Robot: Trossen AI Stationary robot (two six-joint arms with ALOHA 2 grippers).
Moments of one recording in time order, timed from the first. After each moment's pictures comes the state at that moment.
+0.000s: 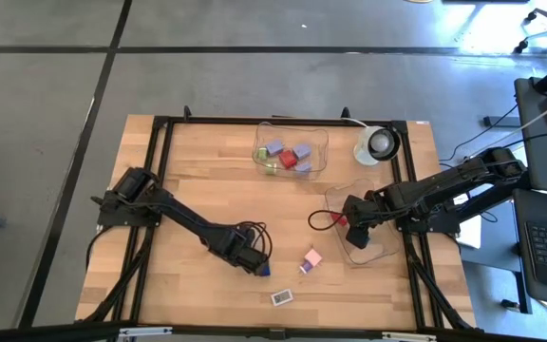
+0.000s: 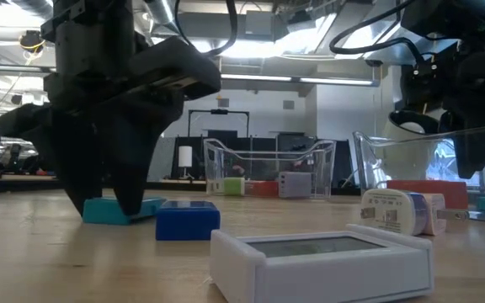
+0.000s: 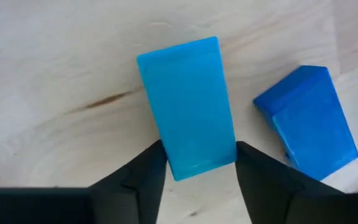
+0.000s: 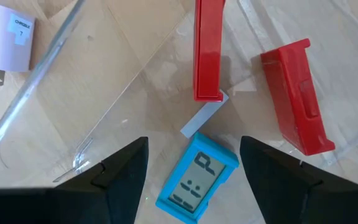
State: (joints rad) left arm -0.42 1.95 1.22 -0.66 -0.06 -1.61; right arm 0.29 1.20 0.65 -0.78 0.01 0.79
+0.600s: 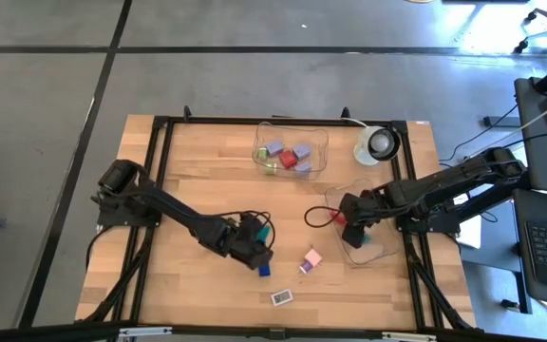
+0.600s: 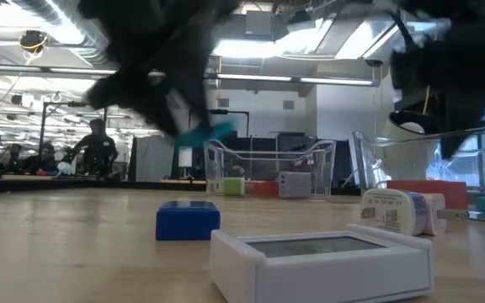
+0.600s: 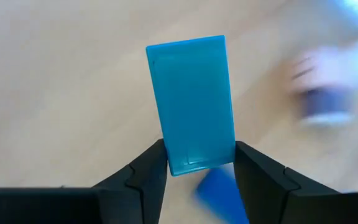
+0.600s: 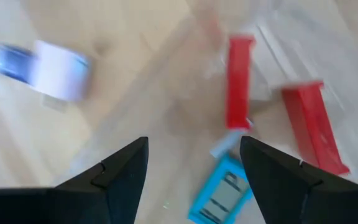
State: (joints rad) left arm -0.42 1.79 1.20 -0.54 -0.42 -1.31; right arm 0.28 1.20 0.72 -0.76 0.01 0.80
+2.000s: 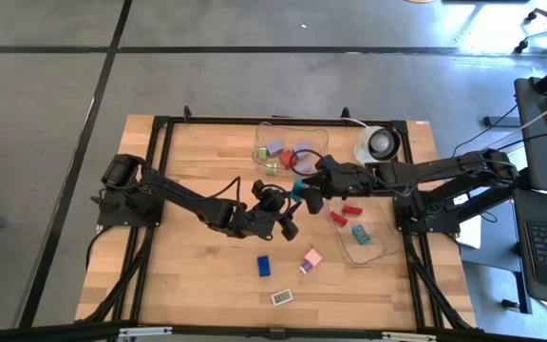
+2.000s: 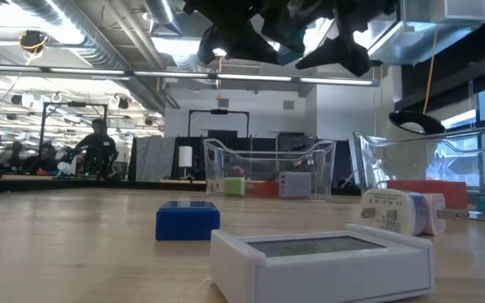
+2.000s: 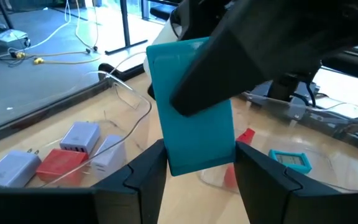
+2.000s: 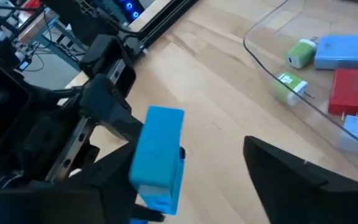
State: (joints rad) left arm -0.27 1.78 1.21 0.14 -0.86 -0.45; right arm 0.11 1.30 0.98 -0.25 0.26 0.78
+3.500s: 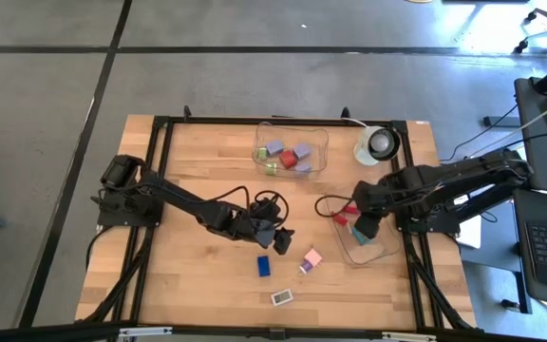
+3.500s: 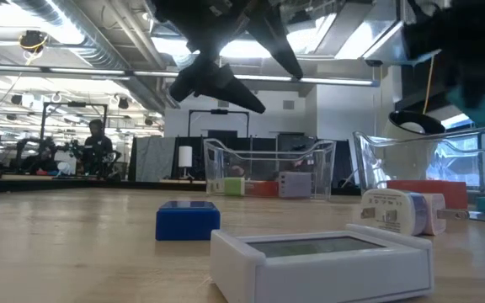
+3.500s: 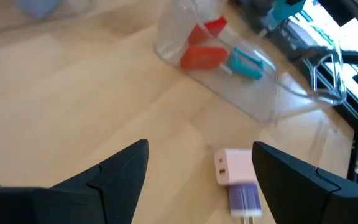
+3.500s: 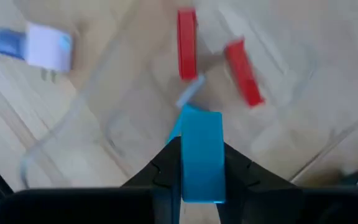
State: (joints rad) left arm -0.30 1.78 1.21 -0.17 -0.48 -1.01; right arm 0.23 1.11 0.91 -1.16 -0.01 0.81
